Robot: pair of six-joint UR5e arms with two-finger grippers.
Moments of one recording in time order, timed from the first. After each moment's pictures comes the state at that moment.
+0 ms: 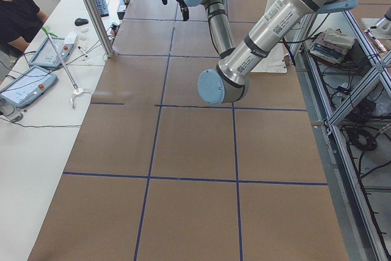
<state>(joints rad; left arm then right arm) -0.88 -2.36 -1.94 -1.45 -2.31 -1.44 0.50 -1.84 2.17 -0.54 1.02 1.01</state>
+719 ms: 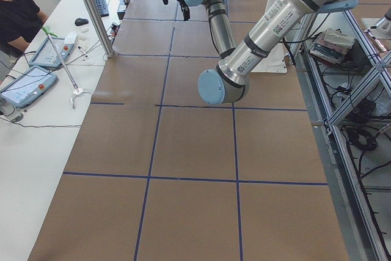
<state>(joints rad) -0.88 -2.36 -1.95 -1.45 -2.31 -1.47 1.15 -1.98 1.89 -0.26 1.81 1.07</state>
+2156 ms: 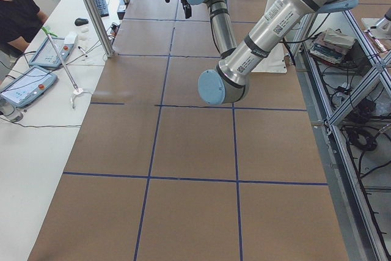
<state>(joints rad) -0.88 -2.35 -1.98 -1.45 -2.31 -1.49 1.50 -1.93 1.32 0.47 2.05 2.51</state>
